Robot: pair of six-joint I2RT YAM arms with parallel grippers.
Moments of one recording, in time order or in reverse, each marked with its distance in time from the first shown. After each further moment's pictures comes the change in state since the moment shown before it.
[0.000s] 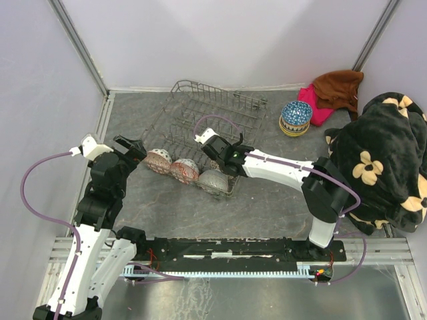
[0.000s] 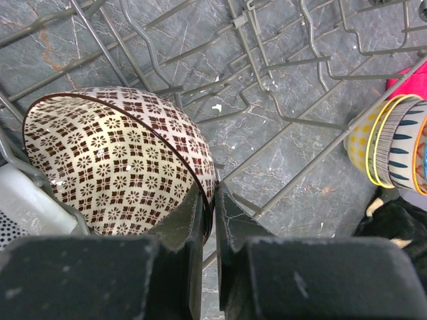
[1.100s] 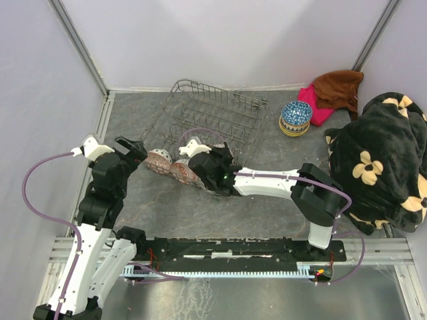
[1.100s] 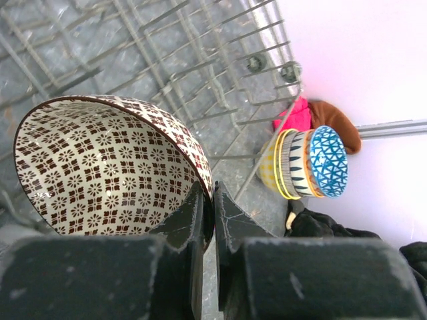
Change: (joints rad) left arm 0.000 0.000 -0.016 0.003 -0.001 0.000; right arm 0.159 0.049 -0.113 0.424 0.409 -0.282
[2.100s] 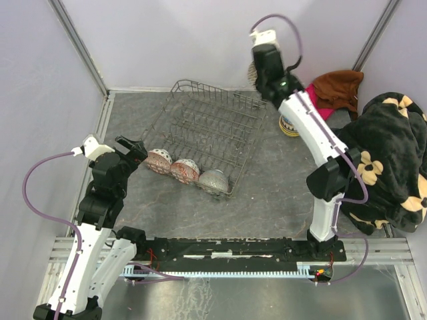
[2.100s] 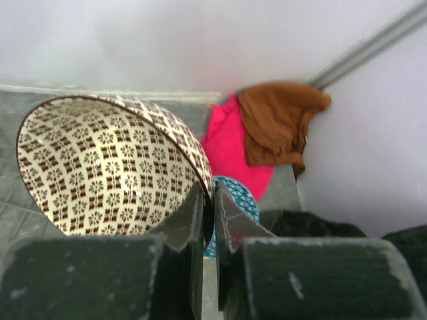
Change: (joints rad) left arm 0.000 0.003 0.000 0.000 0.002 0.000; right arm -0.553 0.060 0.827 -0.460 -0.219 0.181
